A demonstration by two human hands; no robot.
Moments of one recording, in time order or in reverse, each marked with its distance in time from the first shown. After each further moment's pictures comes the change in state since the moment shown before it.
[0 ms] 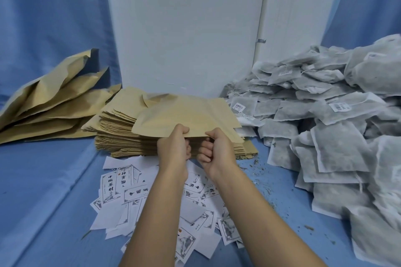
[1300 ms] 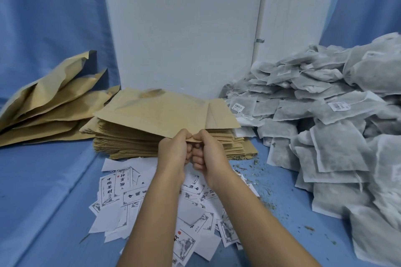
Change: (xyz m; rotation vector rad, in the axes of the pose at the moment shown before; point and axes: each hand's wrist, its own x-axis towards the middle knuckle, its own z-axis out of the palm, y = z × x) left_hand 0.002 -0.003 -0.004 0.193 -0.132 -0.008; right_hand 0.001 0.008 -0.004 -0.403 -0.131 -0.059
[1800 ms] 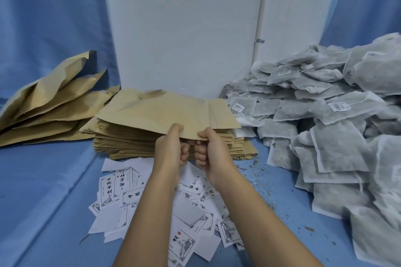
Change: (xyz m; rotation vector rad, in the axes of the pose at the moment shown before) left_hand 0.005 0.003 -0.008 -0.027 0.032 0.014; right_hand 0.000 -0.007 -0.001 0.098 0.045 0.009
